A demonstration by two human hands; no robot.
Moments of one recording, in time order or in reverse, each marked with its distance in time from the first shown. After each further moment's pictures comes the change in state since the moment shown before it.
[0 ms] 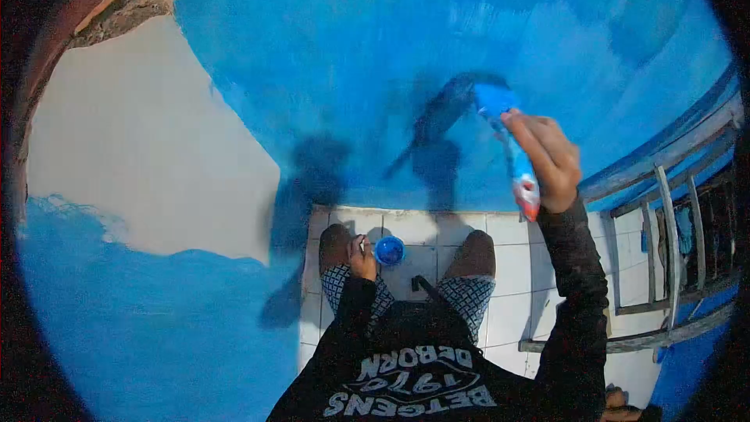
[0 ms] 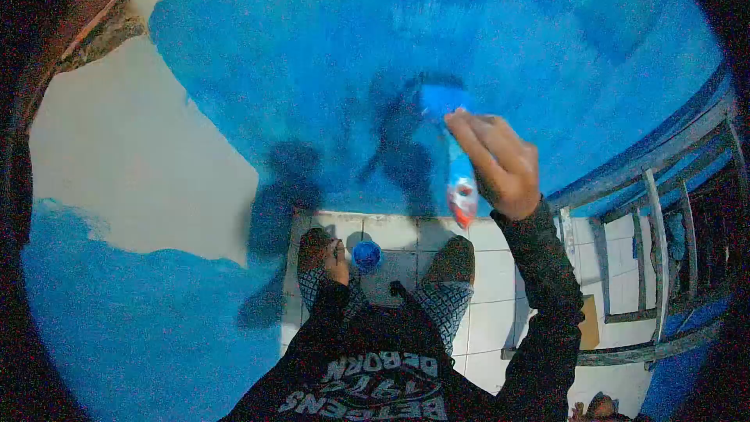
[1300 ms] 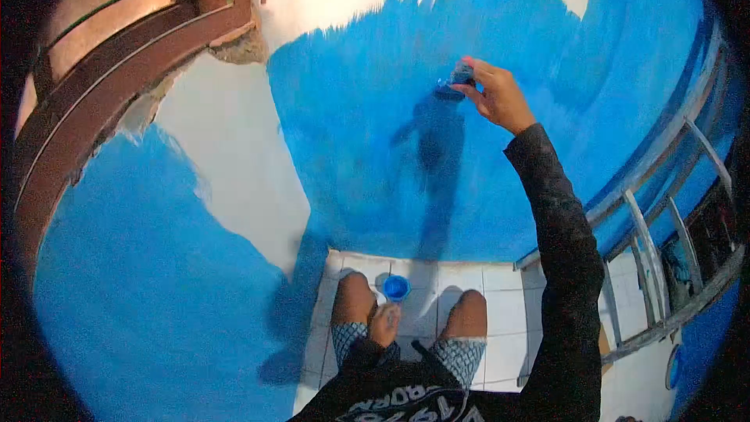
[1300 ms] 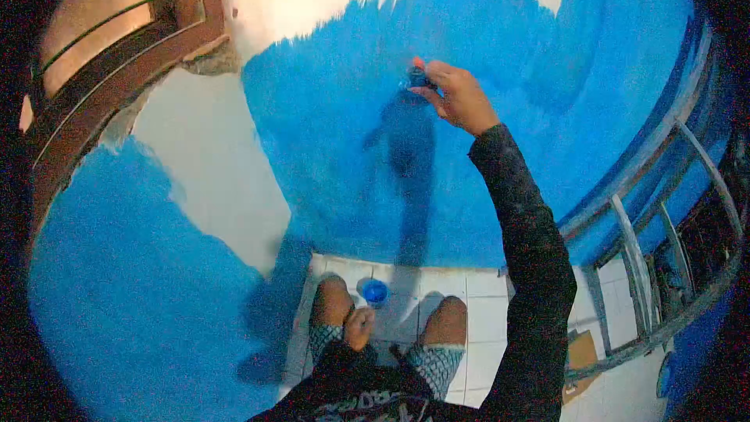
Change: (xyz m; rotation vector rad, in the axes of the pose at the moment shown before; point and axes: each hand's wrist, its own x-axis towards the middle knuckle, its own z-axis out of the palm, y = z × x) left_hand -0.083 0.069 -0.059 -0.183 -0.248 0.326; right_hand 0.136 0.072 0.004 0.233 0.098 -0.071
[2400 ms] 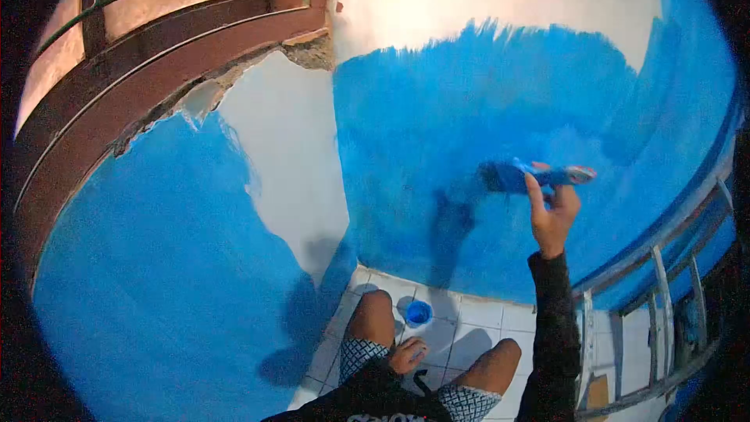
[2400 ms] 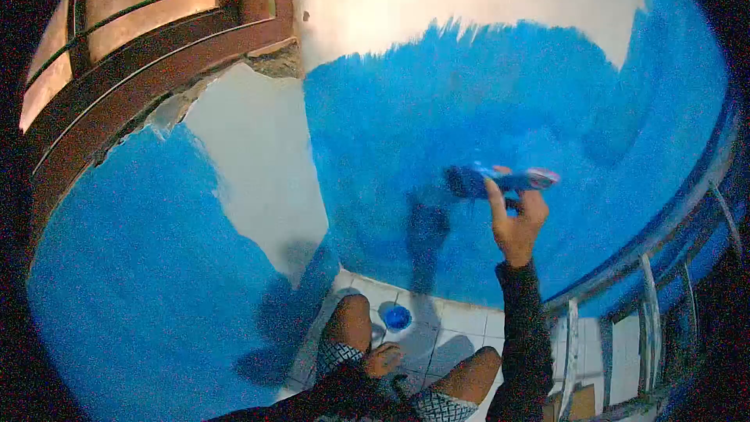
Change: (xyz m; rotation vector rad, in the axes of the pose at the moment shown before) left_hand -0.028 -0.026 0.012 0.014 -0.336 0.212; right_hand -0.059 -0.122 0.007 0.111 0.425 0.587
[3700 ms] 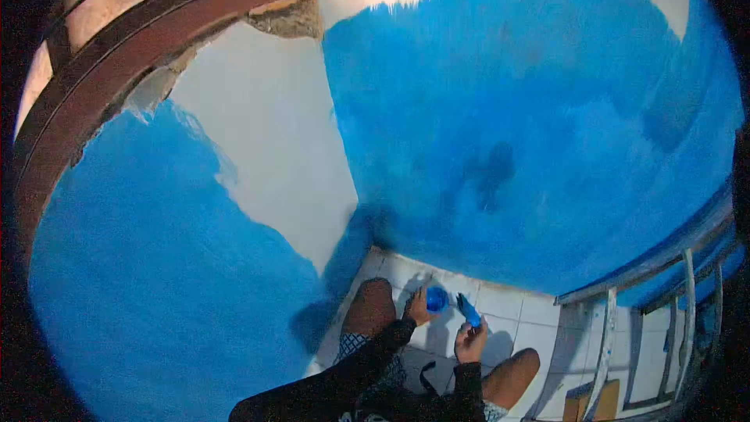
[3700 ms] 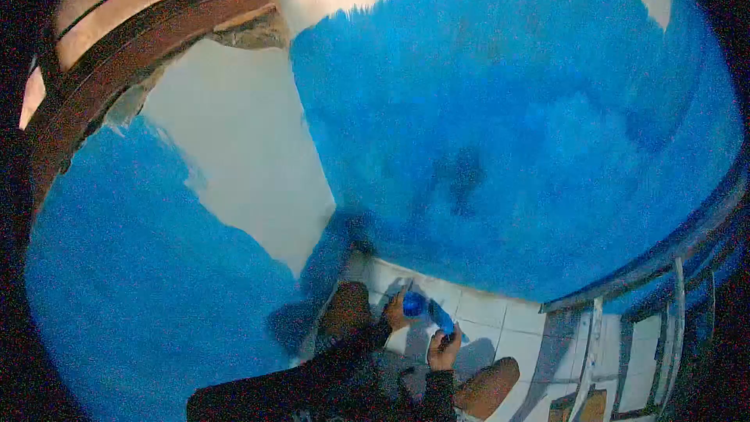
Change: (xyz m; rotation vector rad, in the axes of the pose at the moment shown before) left_hand 0.084 -0.134 0.017 0.202 0.004 -0.448; right_hand -0.437 0.057 0.016 0.871 0.462 1.612
